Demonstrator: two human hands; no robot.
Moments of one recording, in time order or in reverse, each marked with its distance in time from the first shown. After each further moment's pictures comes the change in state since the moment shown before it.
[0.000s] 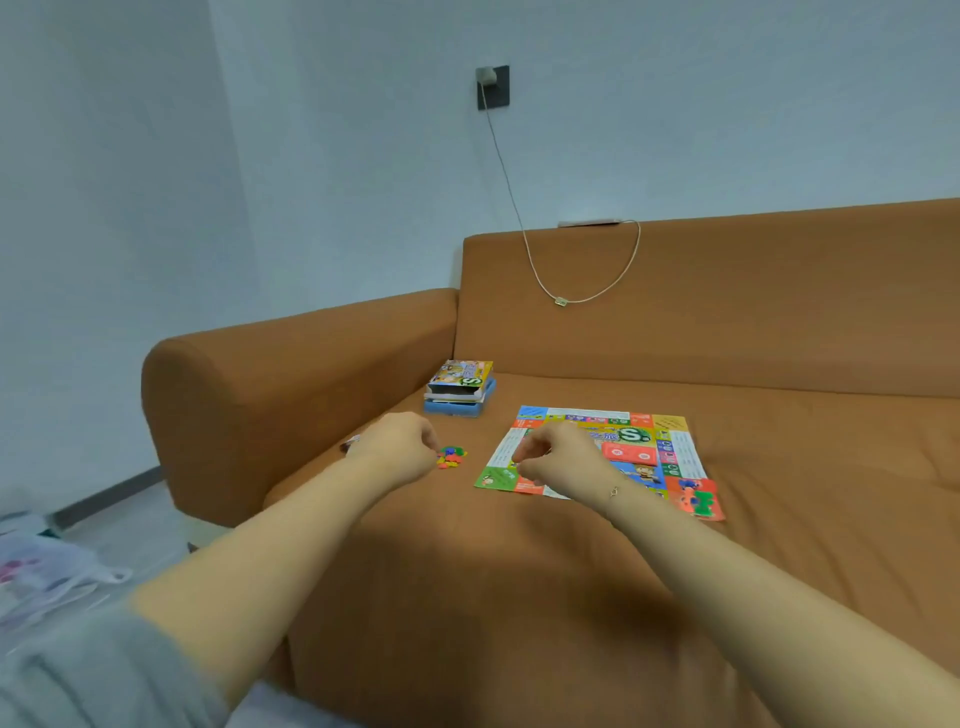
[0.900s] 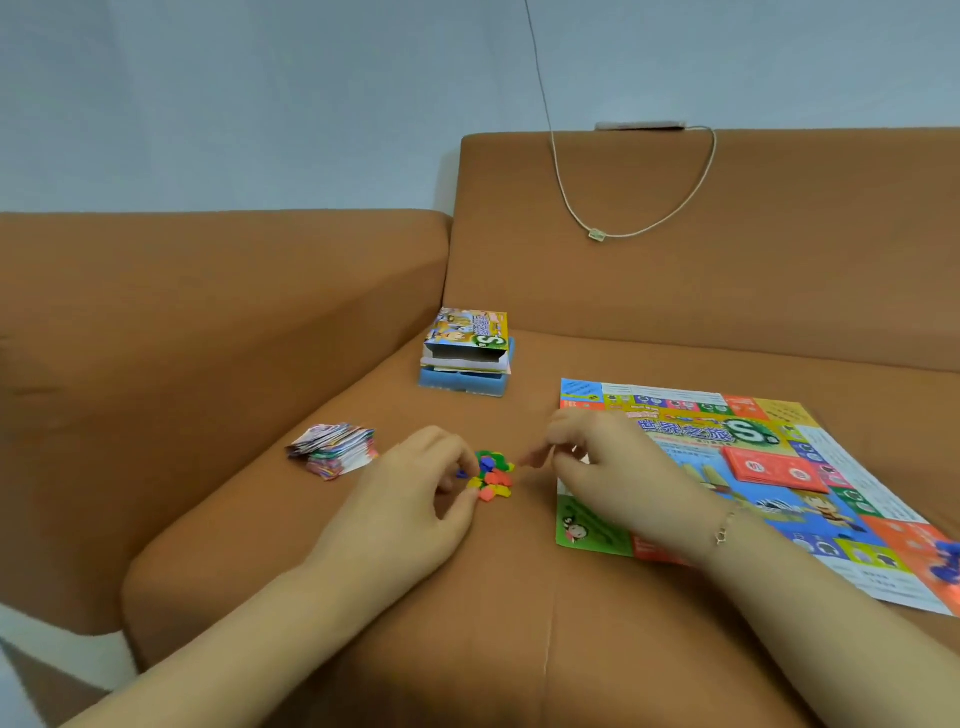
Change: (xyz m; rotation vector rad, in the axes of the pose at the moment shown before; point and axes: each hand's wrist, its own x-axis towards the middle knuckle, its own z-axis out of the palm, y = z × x) left_hand 0.092 -0.092 0.102 -0.299 0.222 0.482; right_hand 0.116 0.033 0.071 -0.273 0.007 -0.261
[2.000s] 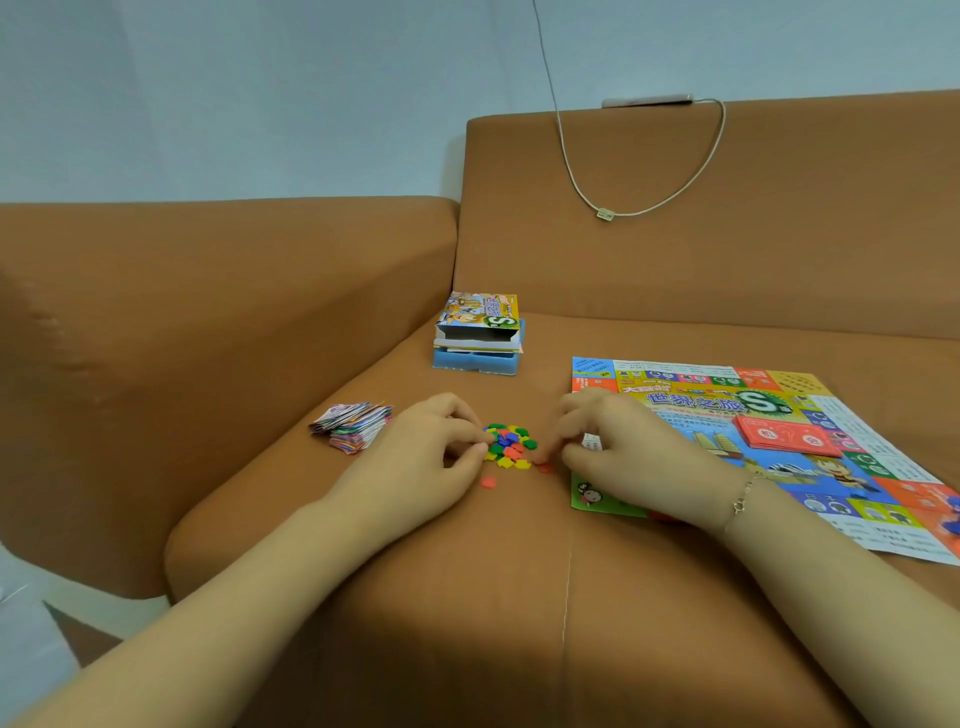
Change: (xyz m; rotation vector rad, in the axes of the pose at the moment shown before) left_hand 0.014 -0.016 -0.004 0.001 -0.111 0.068; right_hand -0.011 -0.010 -0.001 -0.068 -0.104 -0.024
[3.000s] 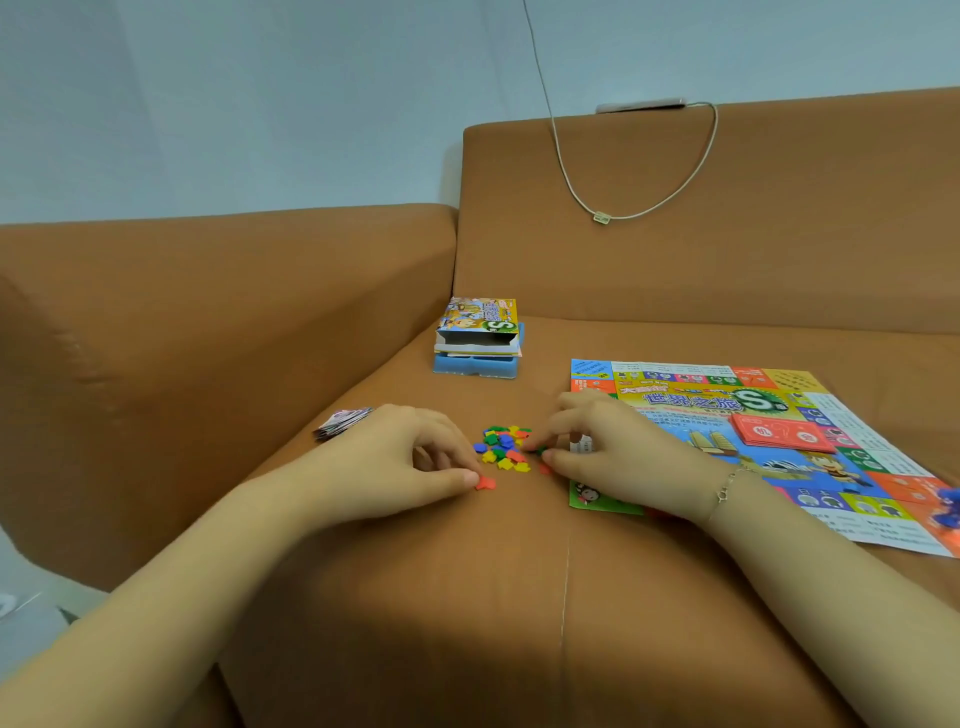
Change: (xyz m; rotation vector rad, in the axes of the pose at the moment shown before) left_hand -0.005 0.009 -0.044 -0.140 -0.305 -0.062; right_hand 0.004 0.007 0.005 -0.017 -0.021 -0.005
